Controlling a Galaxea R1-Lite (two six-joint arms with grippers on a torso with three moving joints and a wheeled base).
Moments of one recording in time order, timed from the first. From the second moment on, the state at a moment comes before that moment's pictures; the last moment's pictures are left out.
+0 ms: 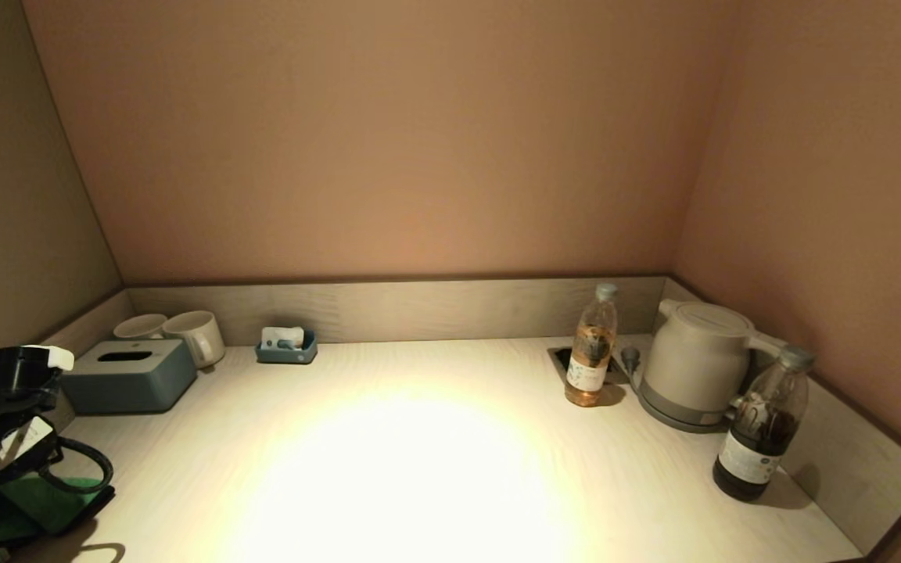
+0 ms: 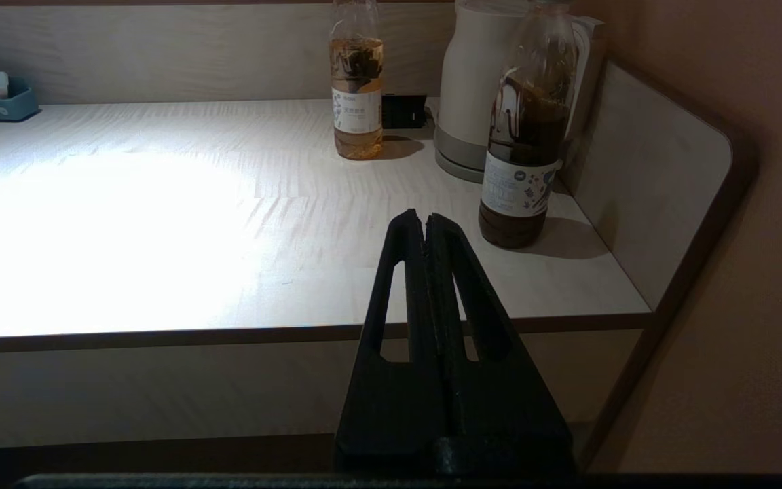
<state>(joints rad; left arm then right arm) 0.21 2.01 -0.77 -0.35 0.78 -0.37 0.00 0.00 0.00 -0.01 0.00 0.00</state>
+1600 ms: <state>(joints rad) -0.09 1.66 -0.86 -0.27 0.77 -0.30 0.00 0.00 0.00 -0.01 0.00 0.00</state>
